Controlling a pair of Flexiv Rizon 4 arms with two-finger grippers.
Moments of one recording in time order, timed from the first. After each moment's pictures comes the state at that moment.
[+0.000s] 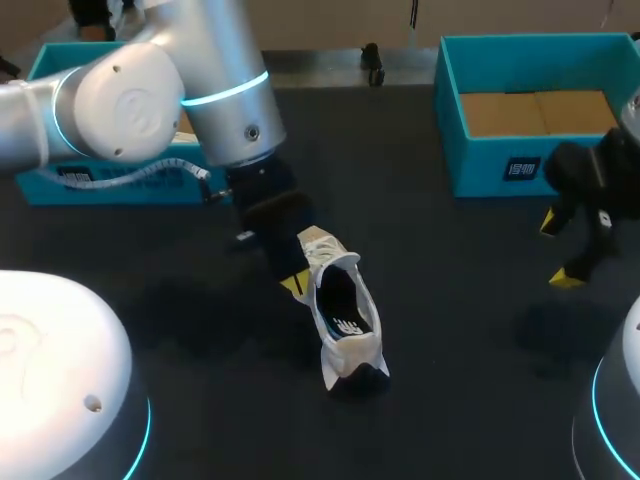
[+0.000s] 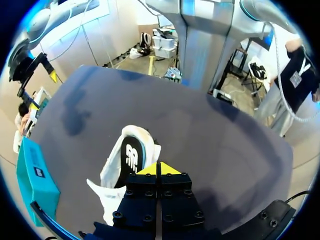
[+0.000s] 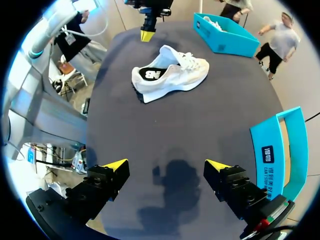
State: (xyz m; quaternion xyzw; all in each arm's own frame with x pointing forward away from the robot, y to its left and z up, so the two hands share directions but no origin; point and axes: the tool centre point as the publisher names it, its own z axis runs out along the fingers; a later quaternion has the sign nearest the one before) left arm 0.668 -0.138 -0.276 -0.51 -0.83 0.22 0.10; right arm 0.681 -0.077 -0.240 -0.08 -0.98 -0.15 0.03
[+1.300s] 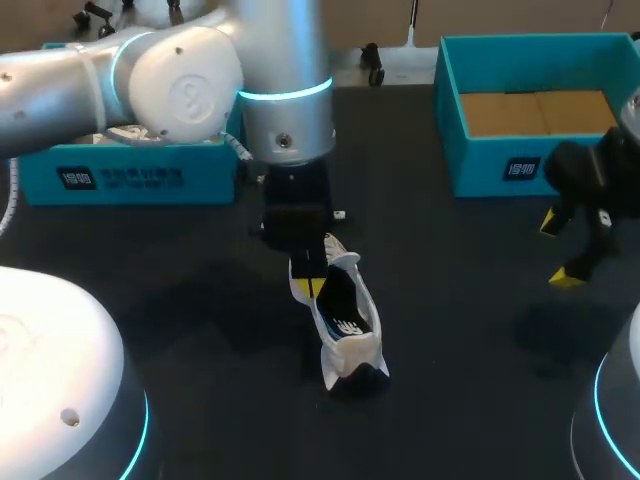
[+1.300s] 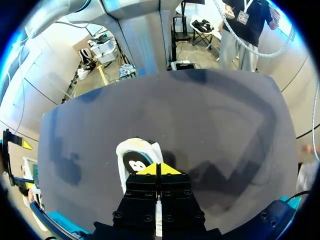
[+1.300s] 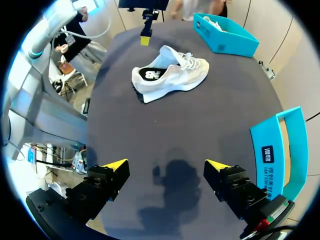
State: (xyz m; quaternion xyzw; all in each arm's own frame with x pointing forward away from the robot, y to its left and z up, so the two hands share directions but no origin) left arm 0.668 -0.165 -0.277 -0.73 -0.65 0.17 0.10; right arm 0.681 -0.077 -0.240 -0.08 -0.98 -0.15 0.03
